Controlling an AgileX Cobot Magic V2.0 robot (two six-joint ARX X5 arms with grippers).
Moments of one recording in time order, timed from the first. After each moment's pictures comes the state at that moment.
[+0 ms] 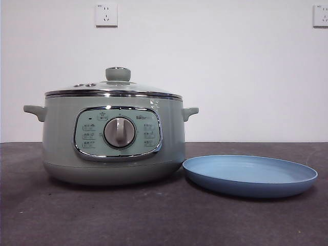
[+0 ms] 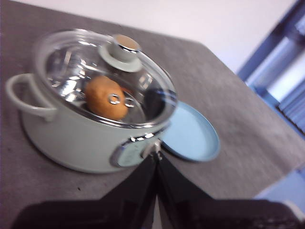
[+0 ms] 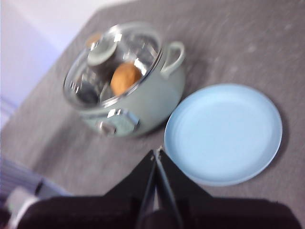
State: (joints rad) left arm 0.07 0.36 0.66 -0.72 0.73 -0.17; right arm 0.04 0.64 0.91 -0.88 -0.60 0.06
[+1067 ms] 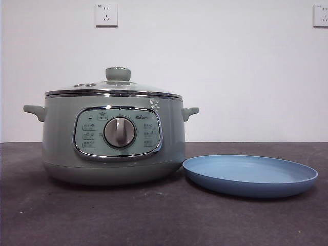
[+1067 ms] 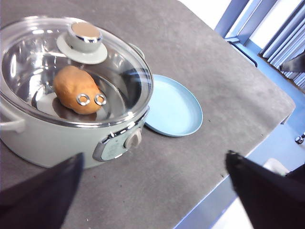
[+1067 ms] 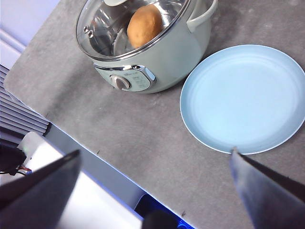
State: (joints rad) left arm -0.01 0.60 0.87 -0.85 0.75 0.02; right arm 0.13 0.79 1.05 -1.08 -0.60 -0.07
